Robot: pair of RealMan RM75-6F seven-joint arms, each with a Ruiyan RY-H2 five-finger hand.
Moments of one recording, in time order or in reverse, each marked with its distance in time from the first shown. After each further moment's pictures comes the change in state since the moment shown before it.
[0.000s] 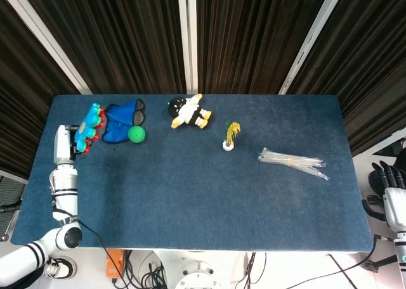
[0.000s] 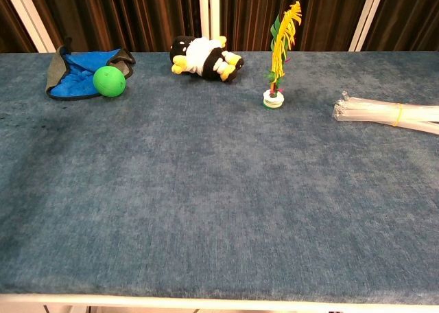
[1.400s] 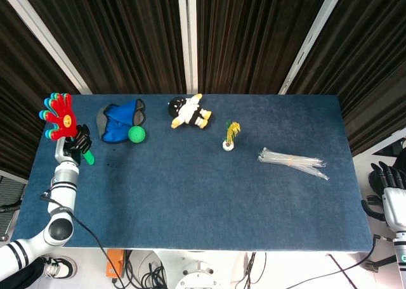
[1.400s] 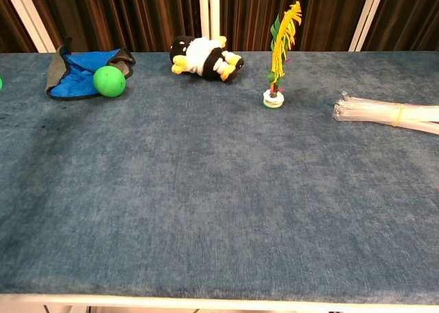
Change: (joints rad) left arm 0.015 0.158 -0.170 -0.309 -0.490 -0.300 -0.414; right arm 0.003 -0.006 -0.002 0.007 0.004 -0.010 0.001
